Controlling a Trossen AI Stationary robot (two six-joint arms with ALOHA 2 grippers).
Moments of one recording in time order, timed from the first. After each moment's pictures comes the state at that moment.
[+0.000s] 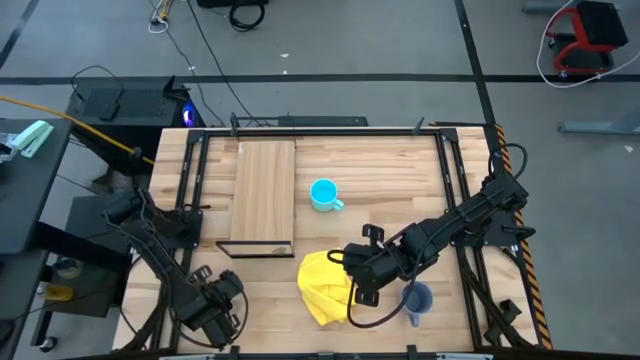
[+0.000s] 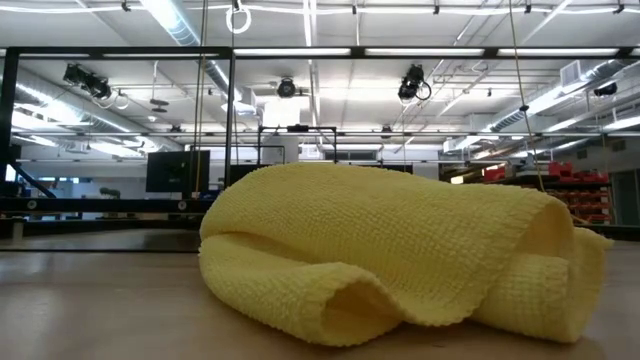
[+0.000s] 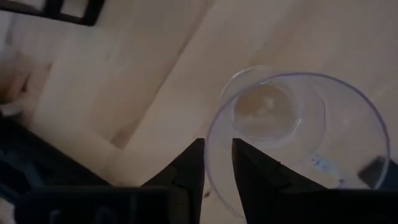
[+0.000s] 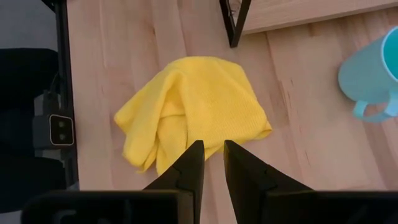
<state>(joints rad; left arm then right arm) -0.94 1.70 1.20 -1.12 -0.07 -1.52 0.53 1.76 1.69 -1.07 0.30 0.65</state>
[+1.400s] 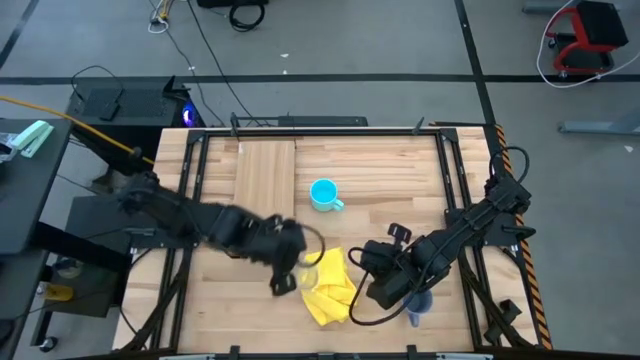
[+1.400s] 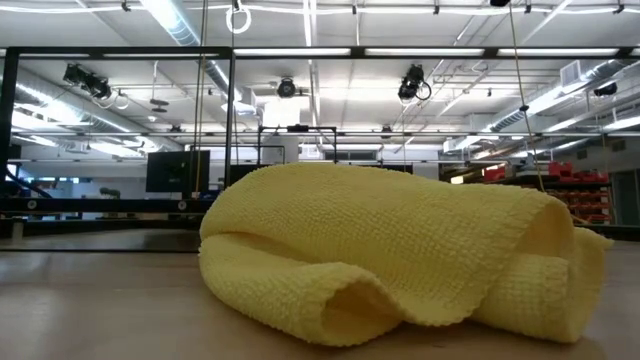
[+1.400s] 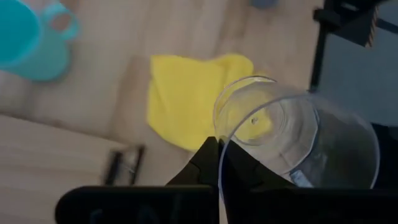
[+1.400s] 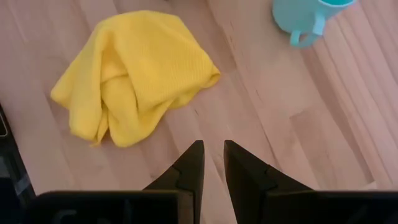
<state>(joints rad) -0.40 1.69 1.77 -1.11 -0.18 -0.65 0.61 1.76 1.69 -1.35 0.42 0.98</state>
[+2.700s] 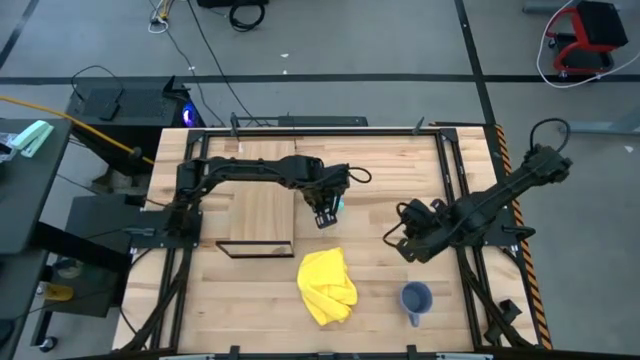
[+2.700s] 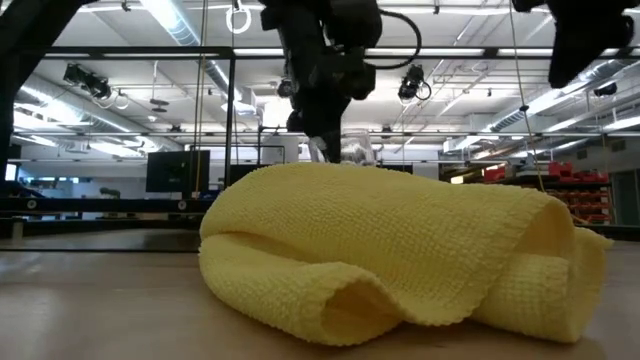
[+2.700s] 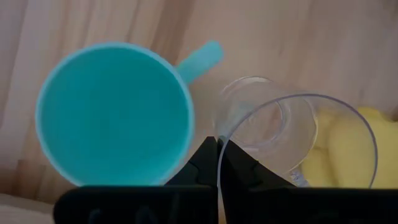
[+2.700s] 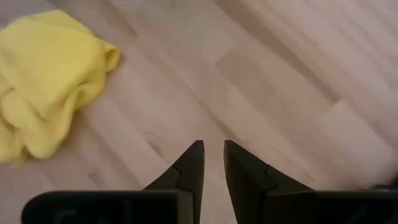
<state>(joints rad) 0.11 2.05 1.77 -0.96 0.01 -0.19 0.54 1.23 1.07 -1.23 0.39 1.29</state>
